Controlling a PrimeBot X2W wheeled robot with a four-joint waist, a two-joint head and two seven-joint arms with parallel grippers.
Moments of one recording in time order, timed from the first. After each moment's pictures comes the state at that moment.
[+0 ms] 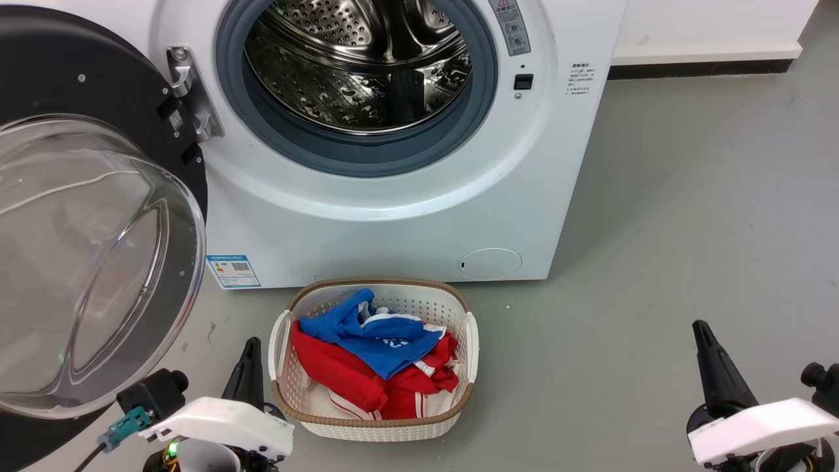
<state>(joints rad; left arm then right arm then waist) -0.06 0.18 -0.18 0.23 -0.81 0.09 -0.14 0.03 -0.07 -0.07 0.08 0.63 0.13 0.00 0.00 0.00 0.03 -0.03</state>
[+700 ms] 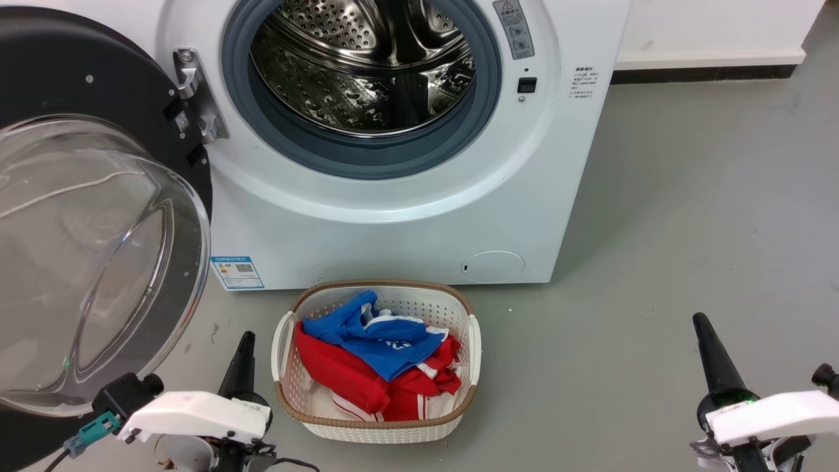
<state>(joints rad) -0.08 0.14 -0.08 0.23 -1.10 0.01 -0.06 -0.02 -0.06 -0.09 0.14 0.98 0.13 0.04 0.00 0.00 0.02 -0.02</state>
